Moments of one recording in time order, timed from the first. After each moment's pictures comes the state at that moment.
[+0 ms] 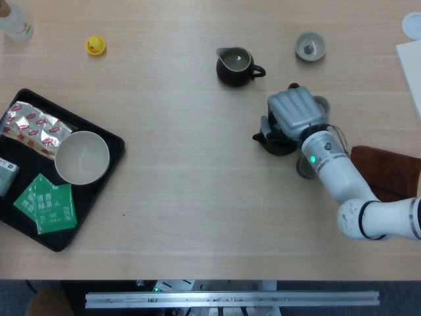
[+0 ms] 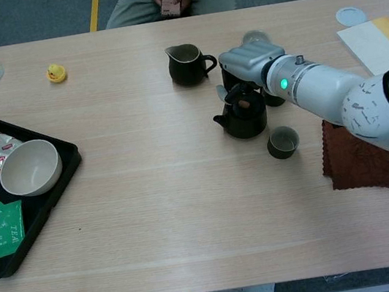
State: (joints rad) left arm 0.10 -1.10 0.02 -1.62 1.52 1.59 -0.13; right arm 1.04 -1.59 0.10 -1.61 -0.44 0.98 -0.75
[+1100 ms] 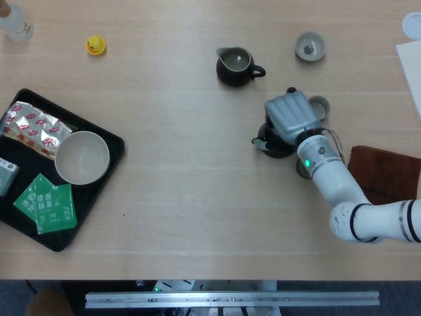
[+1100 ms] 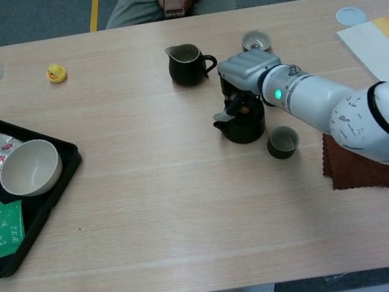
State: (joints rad) left arm 0.11 -1.11 0.02 -1.59 1.51 1.58 -0.16; right arm 1.04 -1.65 0.10 -1.56 -0.43 1.00 -0.79
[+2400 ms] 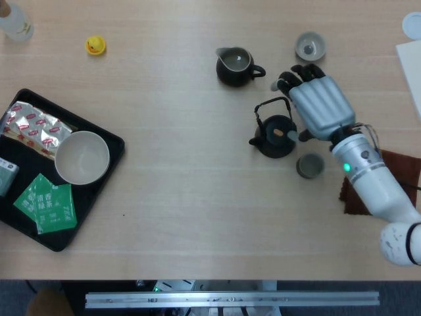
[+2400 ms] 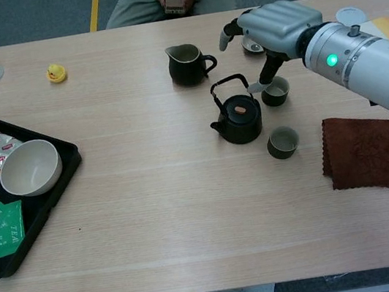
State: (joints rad) left arm 0.08 -1.10 0.02 -1.61 1.55 1.58 -0.13; right arm 0.92 -1.39 0.08 -1.87 -0.71 1.15 -0.69
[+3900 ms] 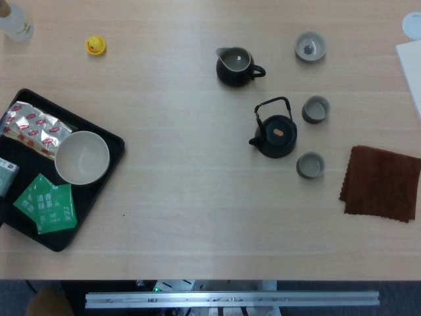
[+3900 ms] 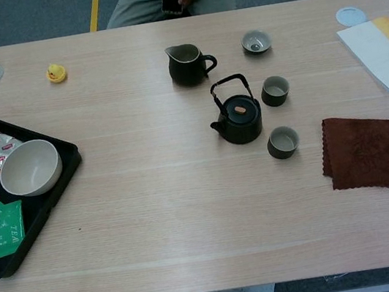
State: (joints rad) left arm 0.05 -1.11 0.05 -1.65 1.69 1.63 0.08; right arm 0.09 -1.06 -0.19 -1.87 -1.45 1.77 -0.39
